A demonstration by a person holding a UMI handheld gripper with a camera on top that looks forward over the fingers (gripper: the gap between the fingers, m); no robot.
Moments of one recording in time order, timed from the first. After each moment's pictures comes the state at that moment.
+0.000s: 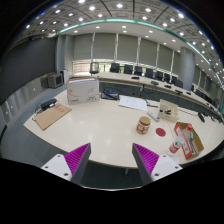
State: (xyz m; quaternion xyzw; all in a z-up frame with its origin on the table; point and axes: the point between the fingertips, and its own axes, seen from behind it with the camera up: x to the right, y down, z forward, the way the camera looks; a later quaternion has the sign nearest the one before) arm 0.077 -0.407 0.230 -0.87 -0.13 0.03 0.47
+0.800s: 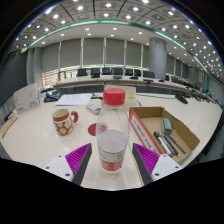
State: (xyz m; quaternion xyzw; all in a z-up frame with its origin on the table) arm 0.443 -0.207 0.078 -0.86 0.01 -0.02 0.51
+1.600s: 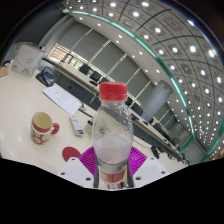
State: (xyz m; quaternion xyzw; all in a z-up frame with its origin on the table) arm 0.440 -0.096 0.187 -0.78 -0.17 -0.28 0.54
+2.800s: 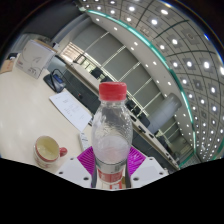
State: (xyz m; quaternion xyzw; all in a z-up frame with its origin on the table) arm 0.351 -0.012 0.211 -0.76 -0.25 -0.28 0.53
